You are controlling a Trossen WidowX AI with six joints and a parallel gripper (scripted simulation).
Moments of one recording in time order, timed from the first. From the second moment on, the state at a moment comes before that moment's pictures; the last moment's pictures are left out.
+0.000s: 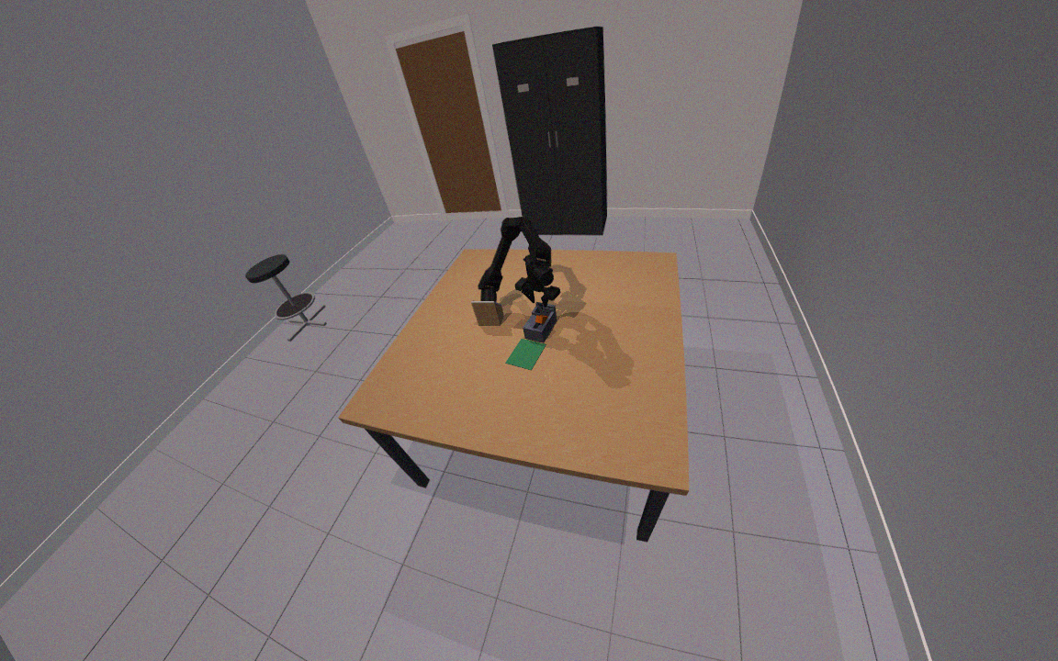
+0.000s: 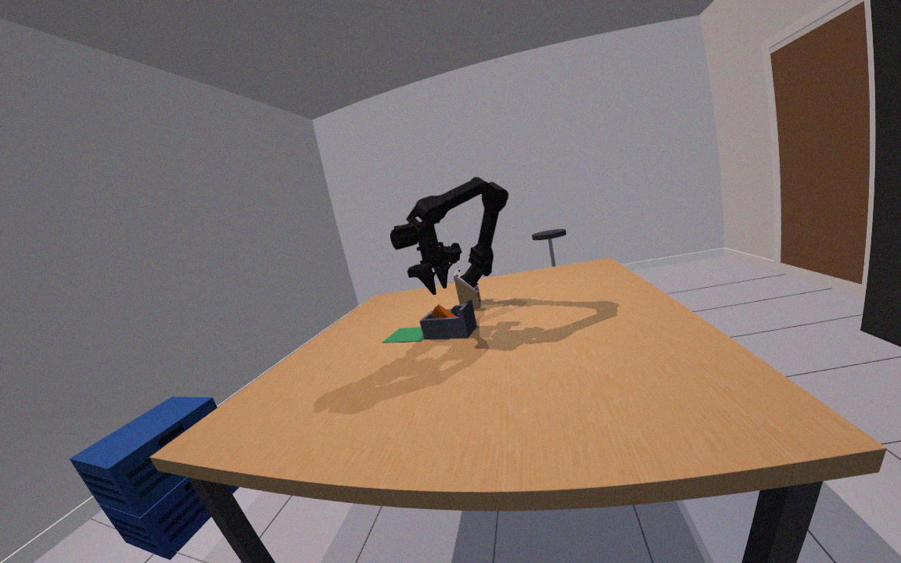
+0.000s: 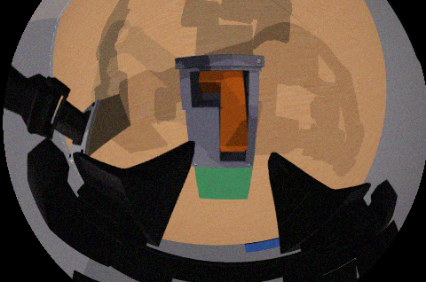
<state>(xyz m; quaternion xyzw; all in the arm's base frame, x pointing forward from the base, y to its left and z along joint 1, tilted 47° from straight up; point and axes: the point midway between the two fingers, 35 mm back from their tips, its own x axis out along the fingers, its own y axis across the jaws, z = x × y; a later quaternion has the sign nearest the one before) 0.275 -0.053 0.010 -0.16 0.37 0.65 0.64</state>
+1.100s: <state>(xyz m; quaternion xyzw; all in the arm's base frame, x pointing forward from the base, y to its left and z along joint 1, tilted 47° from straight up) 0.273 -0.028 -0.034 -0.22 0.32 0.68 0.63</state>
